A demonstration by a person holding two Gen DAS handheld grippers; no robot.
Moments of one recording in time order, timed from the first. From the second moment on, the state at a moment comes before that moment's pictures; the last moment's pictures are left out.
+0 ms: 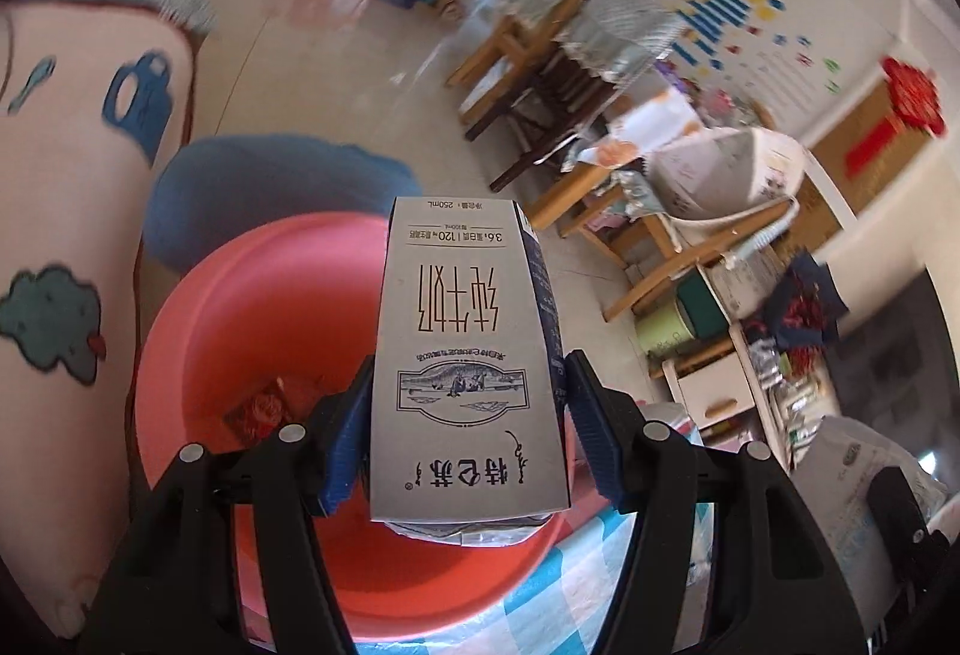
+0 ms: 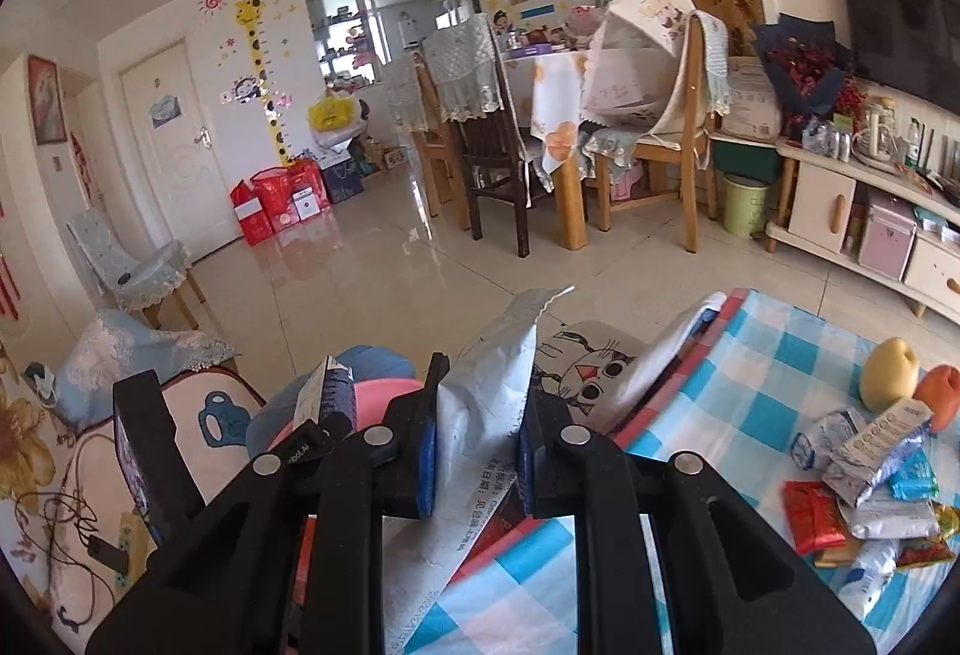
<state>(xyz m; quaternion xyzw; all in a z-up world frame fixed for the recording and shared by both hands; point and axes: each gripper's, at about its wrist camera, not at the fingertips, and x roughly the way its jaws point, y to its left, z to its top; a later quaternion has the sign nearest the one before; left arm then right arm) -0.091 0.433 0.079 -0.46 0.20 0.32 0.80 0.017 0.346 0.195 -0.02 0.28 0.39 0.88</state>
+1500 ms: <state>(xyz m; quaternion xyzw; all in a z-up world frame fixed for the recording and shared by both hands) -0.025 0.296 0.124 -0.14 0.17 0.18 0.96 0.004 0.121 0.174 0.02 0.31 0.17 0.94</state>
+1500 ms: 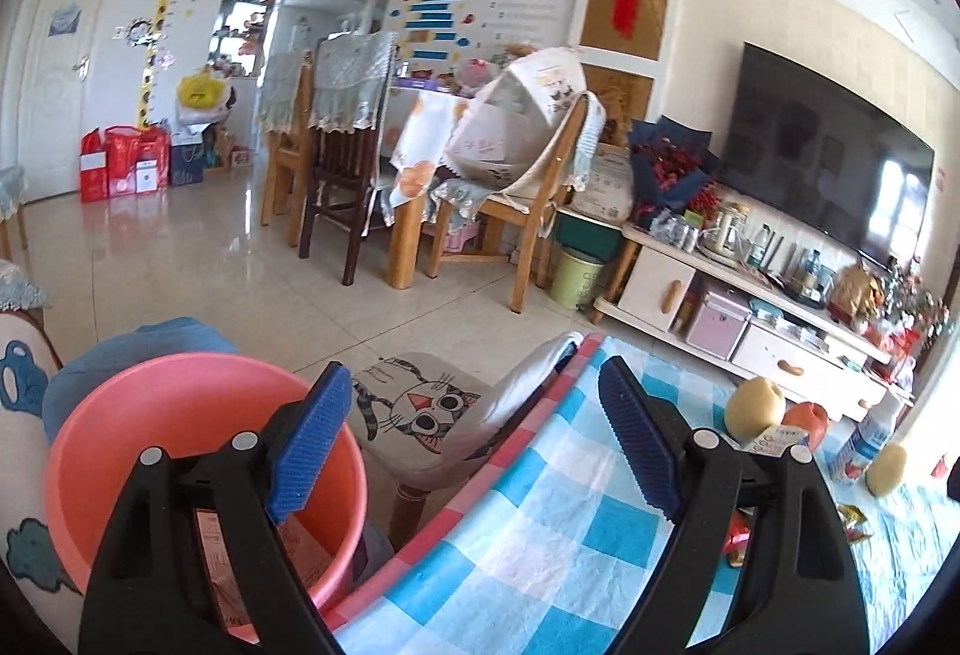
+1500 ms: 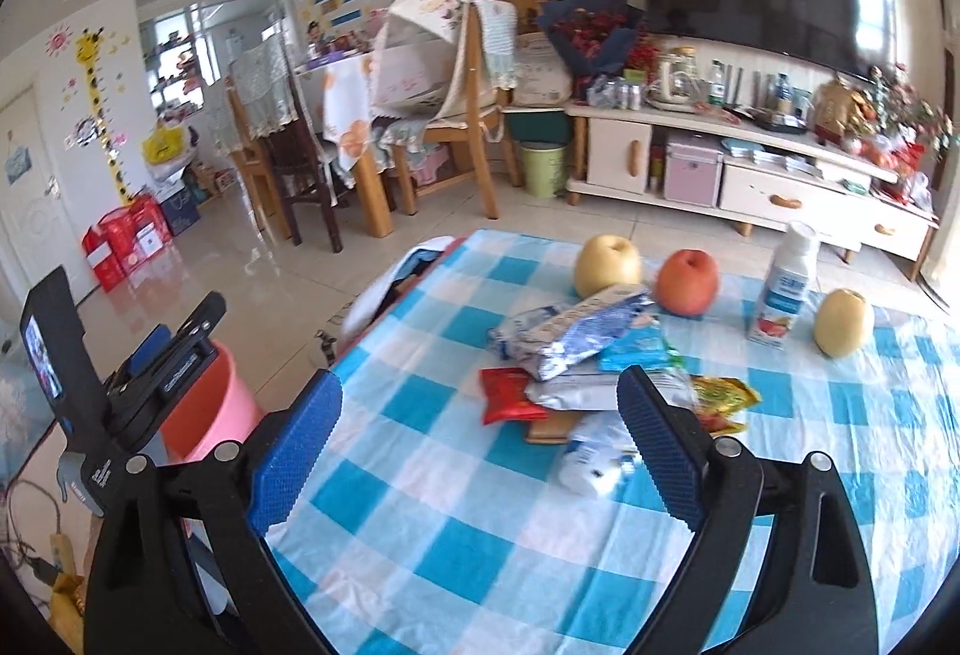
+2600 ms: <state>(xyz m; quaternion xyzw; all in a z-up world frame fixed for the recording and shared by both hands) 0.183 0.113 0.072 0.02 0.41 -0.28 0.87 0.049 -0.055 0.114 0.21 0.45 0.10 0.86</state>
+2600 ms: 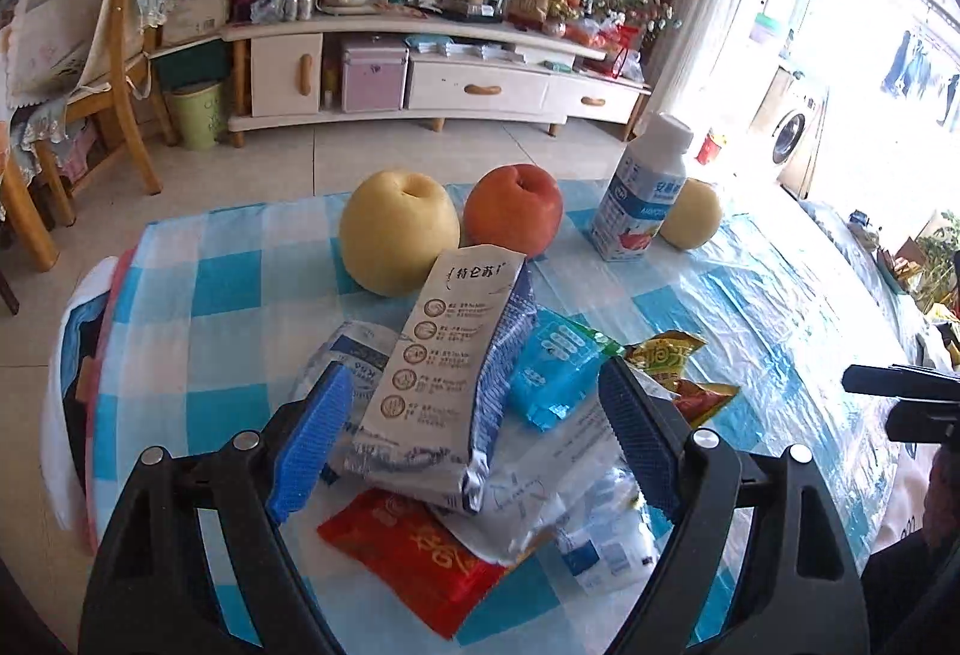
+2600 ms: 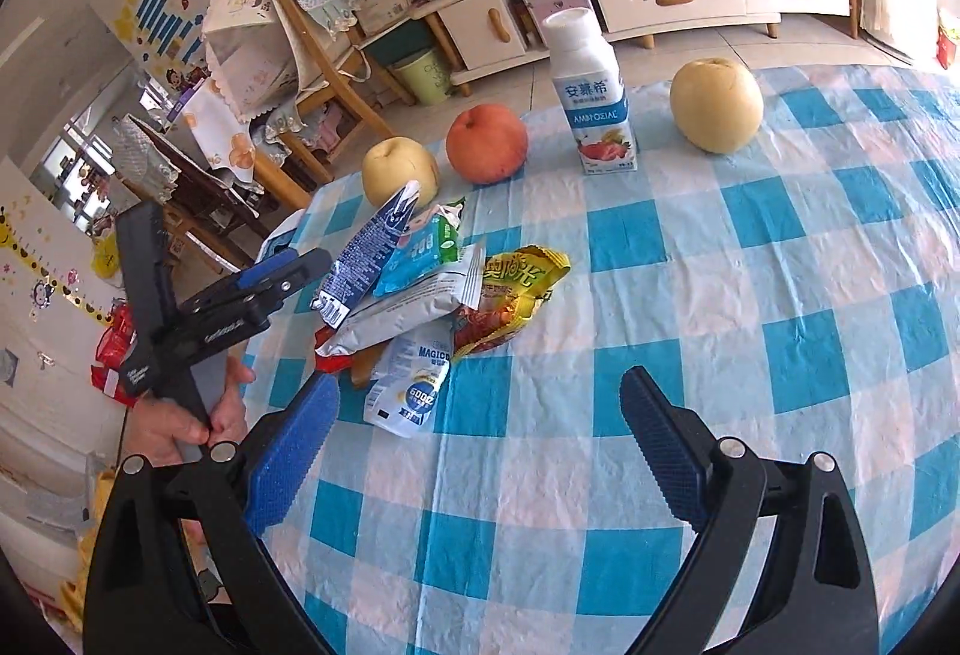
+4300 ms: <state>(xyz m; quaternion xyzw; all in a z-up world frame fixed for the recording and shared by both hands) 0.046 0.104 0.060 -0.12 0.40 -0.27 0.87 0.071 -0.072 0.080 0.23 0.50 0.07 0.84</state>
